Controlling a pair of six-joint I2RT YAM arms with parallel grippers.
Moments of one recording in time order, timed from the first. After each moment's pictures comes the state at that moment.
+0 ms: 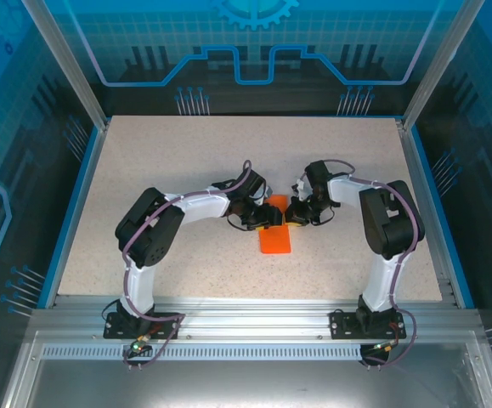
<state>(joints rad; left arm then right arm) -0.64 1.99 1.27 -0.33 0.49 -0.72 0.28 1.92 1.12 -0.59 -0.57 0.35</state>
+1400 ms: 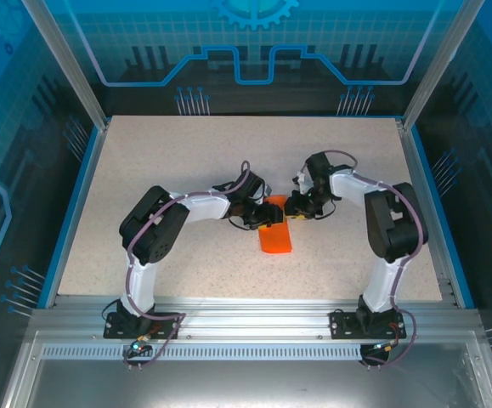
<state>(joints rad) -0.63 2.04 1.24 -0.20 0.50 -0.79 0.28 1.86 1.19 -0.69 -0.49 0.28</state>
